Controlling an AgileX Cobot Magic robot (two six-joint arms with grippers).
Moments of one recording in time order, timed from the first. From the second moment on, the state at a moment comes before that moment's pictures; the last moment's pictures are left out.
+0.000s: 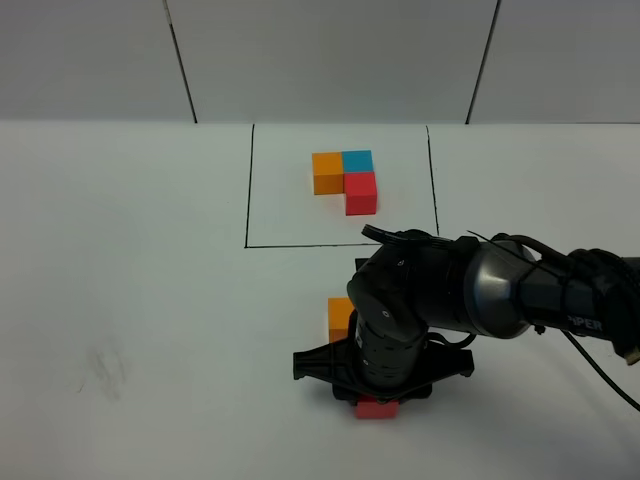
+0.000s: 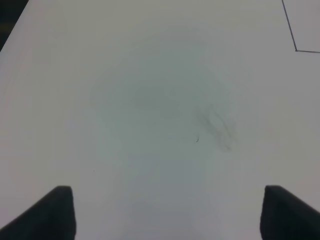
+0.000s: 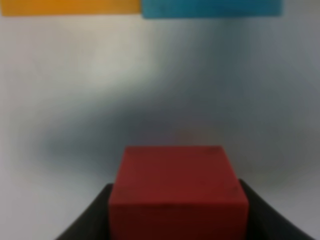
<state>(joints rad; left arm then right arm) 0.08 -0.01 -0.50 0.01 1.08 -0.04 0.77 1.98 -1.18 -0.06 0.75 0.86</state>
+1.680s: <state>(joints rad) 0.08 -0.01 -0.50 0.01 1.08 -0.04 0.77 2.03 -1.20 -0.30 0.66 1.05</state>
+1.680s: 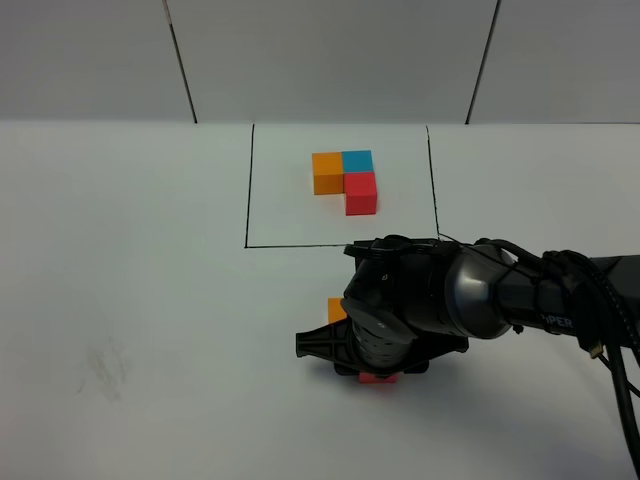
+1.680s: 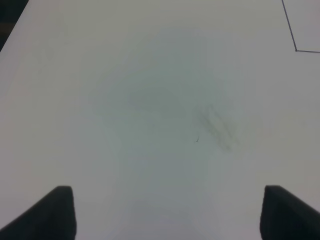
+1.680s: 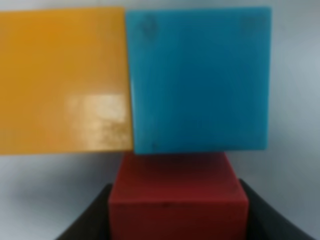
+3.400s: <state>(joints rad) 0.08 -0.01 -0.50 0.01 1.08 -0.04 0.77 2.04 -1.20 -0.37 0.67 1.10</state>
